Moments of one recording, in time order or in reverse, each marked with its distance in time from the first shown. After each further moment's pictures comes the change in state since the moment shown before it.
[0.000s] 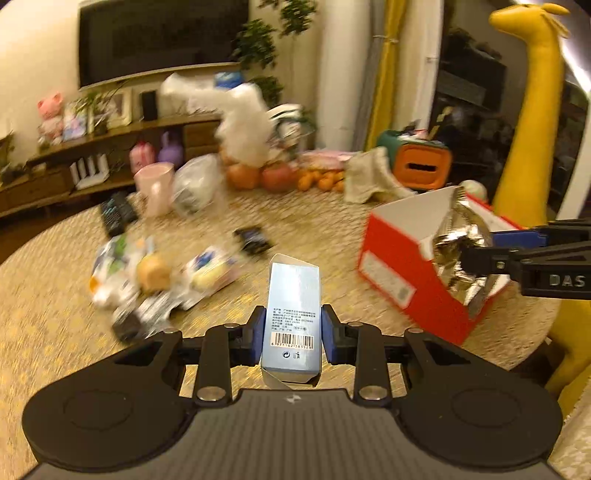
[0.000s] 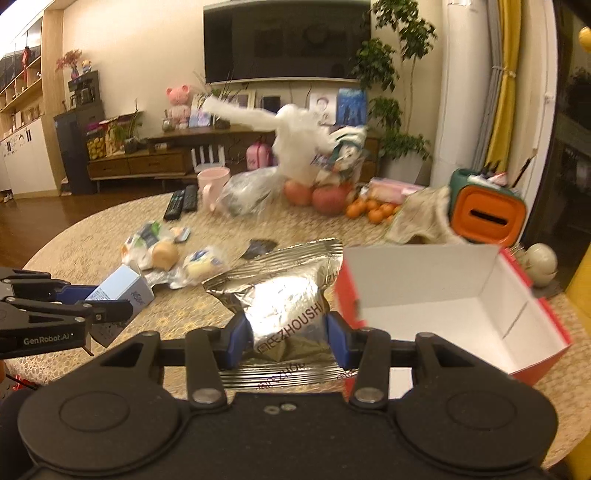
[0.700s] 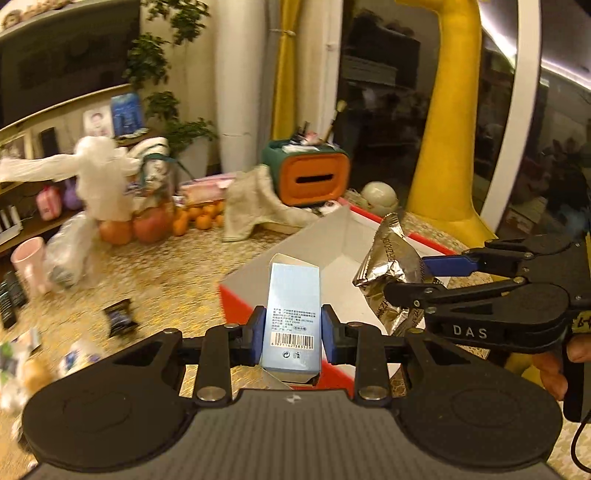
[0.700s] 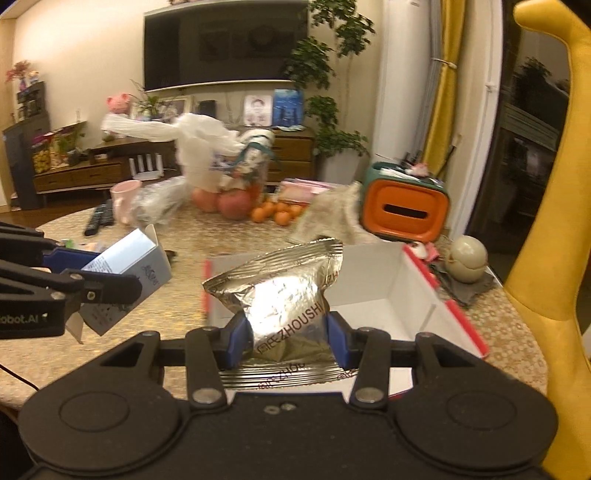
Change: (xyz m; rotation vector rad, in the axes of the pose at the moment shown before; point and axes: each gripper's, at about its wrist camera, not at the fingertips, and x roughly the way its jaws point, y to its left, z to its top) left arm 0.075 -0.124 0.083 0.180 0.025 -0.223; right arm 0.009 -0.109 0.000 0.068 0.009 -0.165
